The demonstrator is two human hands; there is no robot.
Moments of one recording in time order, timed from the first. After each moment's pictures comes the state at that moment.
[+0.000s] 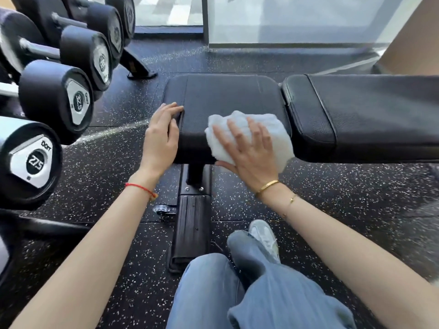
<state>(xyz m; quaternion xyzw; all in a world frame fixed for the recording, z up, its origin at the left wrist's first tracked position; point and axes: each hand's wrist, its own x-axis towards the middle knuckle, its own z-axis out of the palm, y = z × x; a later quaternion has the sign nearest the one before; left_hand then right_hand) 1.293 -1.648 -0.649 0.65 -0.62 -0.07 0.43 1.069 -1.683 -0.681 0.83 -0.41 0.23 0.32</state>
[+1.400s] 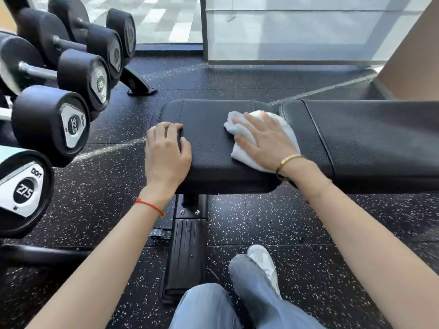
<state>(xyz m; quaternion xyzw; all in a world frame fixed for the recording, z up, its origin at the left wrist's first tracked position) 1.261 -1.681 -0.628 0.75 -0.57 0.03 0.32 1.040 -1.768 -0.608 0.86 -0.49 0.07 -0.09</state>
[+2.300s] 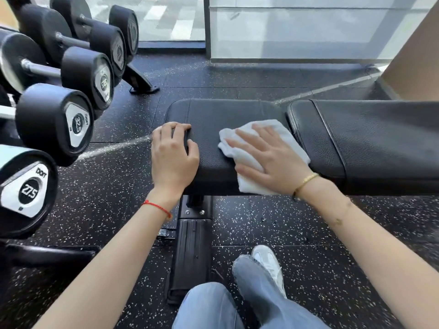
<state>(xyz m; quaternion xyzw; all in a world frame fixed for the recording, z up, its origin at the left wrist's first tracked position) 1.265 -1.680 -0.631 0.75 -0.57 0.03 0.35 1.036 -1.731 -0.606 0.94 -0.34 0.09 0.00</state>
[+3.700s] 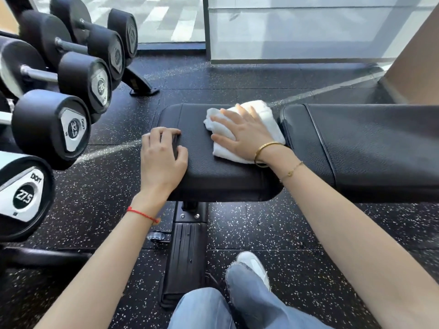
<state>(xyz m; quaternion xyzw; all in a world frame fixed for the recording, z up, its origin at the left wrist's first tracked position) 1.266 -1.683 -0.623 0.76 -0.57 0.01 0.31 1.079 -1.802 -0.600 0.91 -0.42 0.05 -0.06</state>
